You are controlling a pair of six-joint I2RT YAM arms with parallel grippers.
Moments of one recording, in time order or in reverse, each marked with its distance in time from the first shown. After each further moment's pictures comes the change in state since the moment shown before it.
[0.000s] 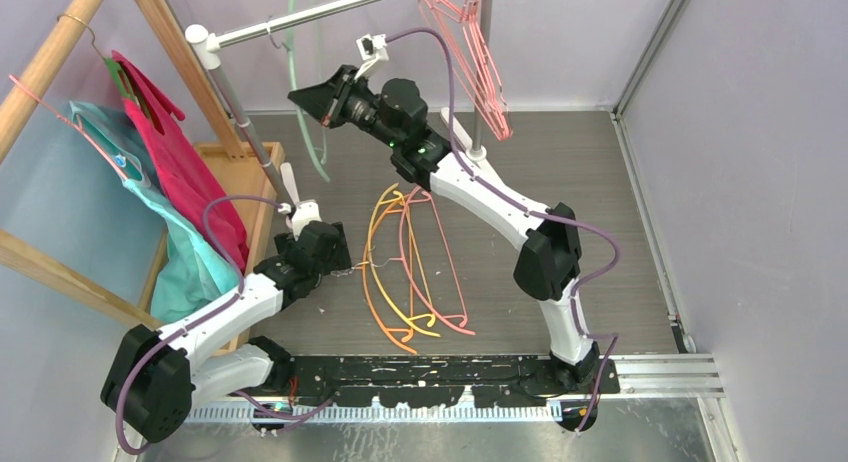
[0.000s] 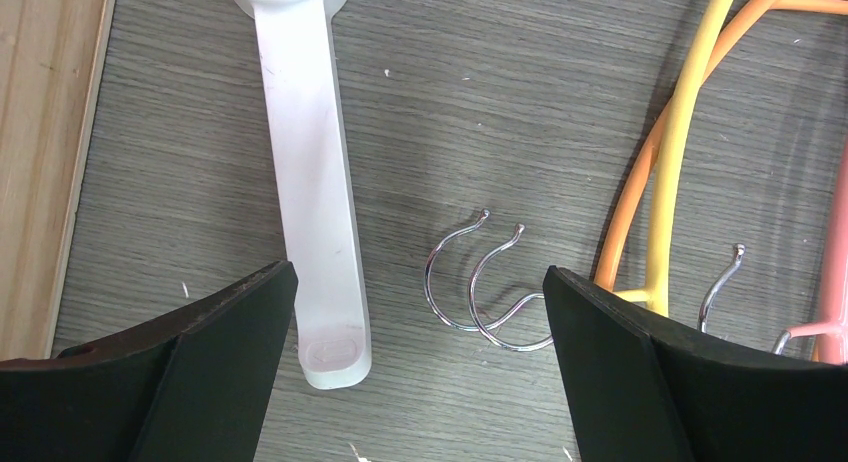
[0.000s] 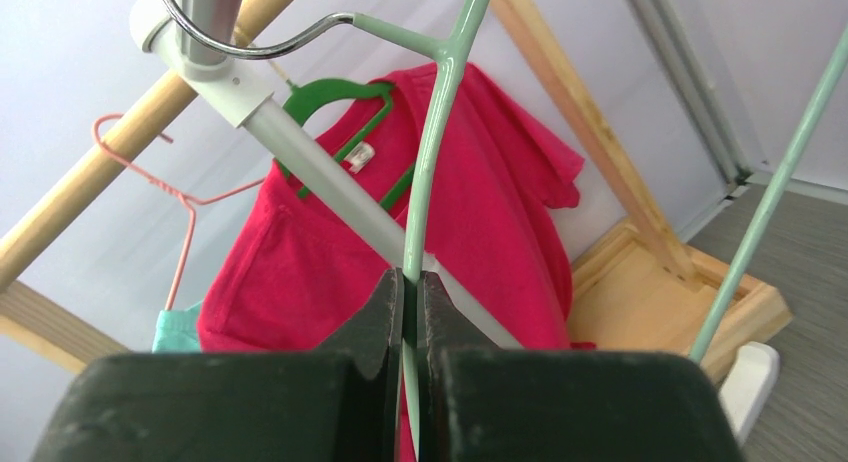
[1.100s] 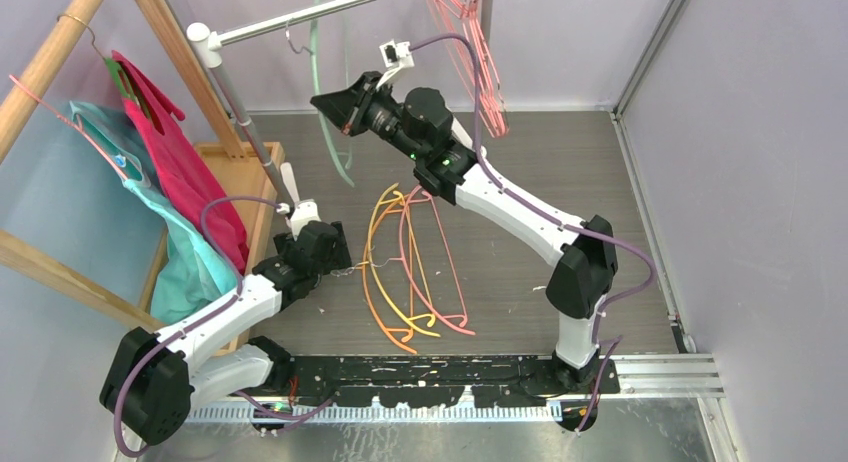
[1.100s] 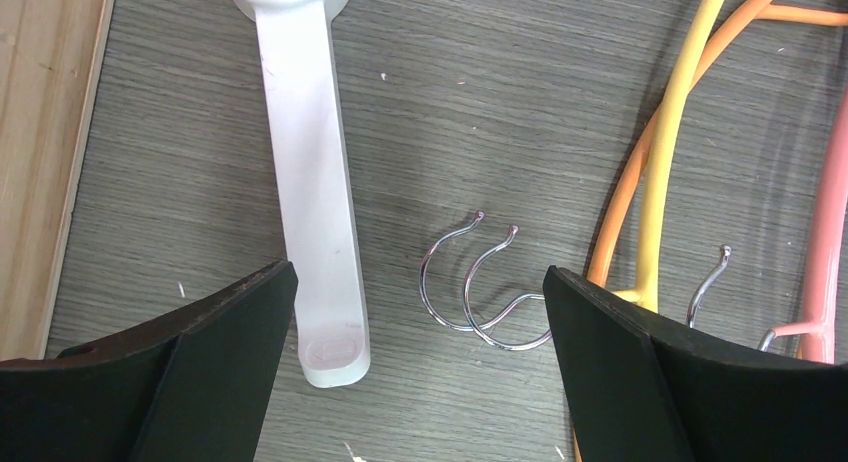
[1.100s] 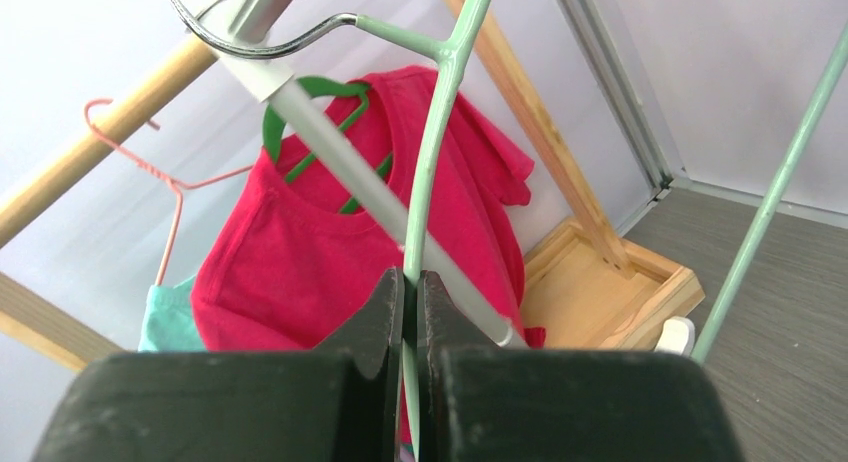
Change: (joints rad) left arm 0.000 -0.013 0.000 0.000 0.002 -0.011; right arm 0.014 -0.213 -0.238 0.002 0.080 -0.109
